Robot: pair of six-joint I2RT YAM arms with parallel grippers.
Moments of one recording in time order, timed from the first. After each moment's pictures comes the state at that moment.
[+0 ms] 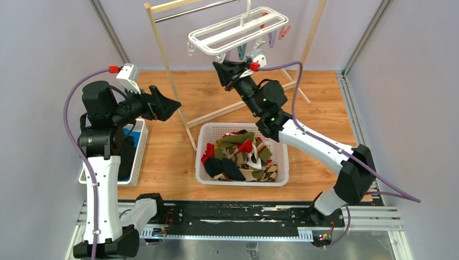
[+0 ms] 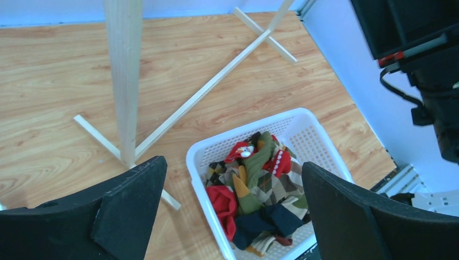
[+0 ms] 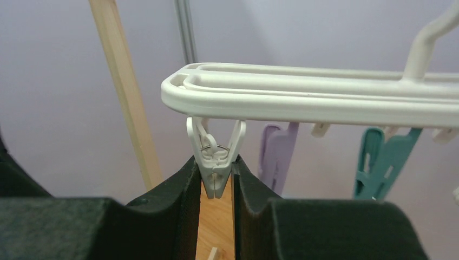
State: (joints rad) left arm 0.10 0.95 1.39 -0.74 0.68 -0.19; right arm 0.86 1.58 1.34 0.69 0.16 0.01
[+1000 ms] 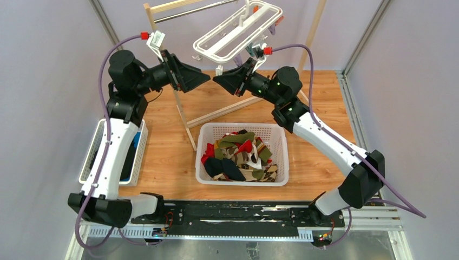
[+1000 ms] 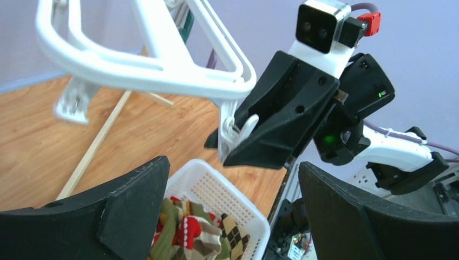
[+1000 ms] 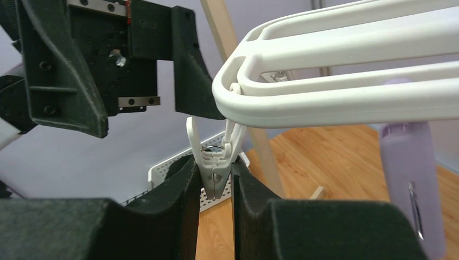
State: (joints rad) left arm -0.16 1.21 1.47 -0.18 0.88 -0.59; right arm 0.67 1.48 1.36 0.41 -0.47 0.43
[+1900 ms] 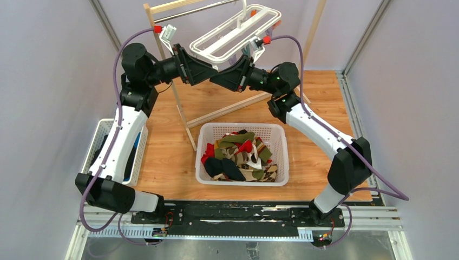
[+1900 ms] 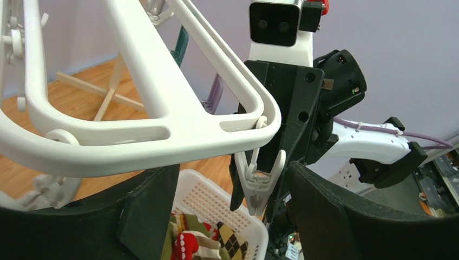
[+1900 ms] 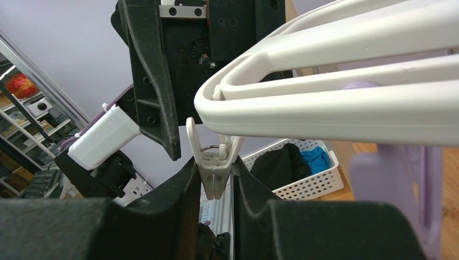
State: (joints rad) left arm -0.21 1.37 1.53 -0.02 0.94 -0.65; right arm 0.60 1.63 1.44 0.67 -0.77 0.89
